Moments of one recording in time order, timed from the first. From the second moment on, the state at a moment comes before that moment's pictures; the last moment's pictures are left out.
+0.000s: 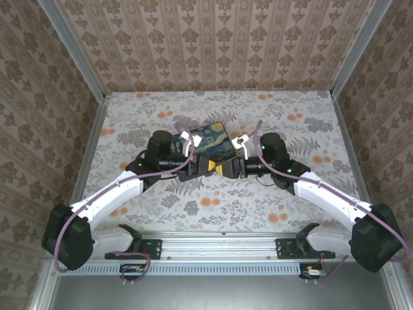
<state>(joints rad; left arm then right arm) -0.63 1.20 0.76 0.02 0.84 -0.54 0.53 1.17 0.72 0.06 -0.77 0.59</state>
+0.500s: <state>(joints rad) -0.61 1.20 0.71 0.22 0.82 -0.68 0.51 1.21 0.67 0.34 -0.77 0.80</state>
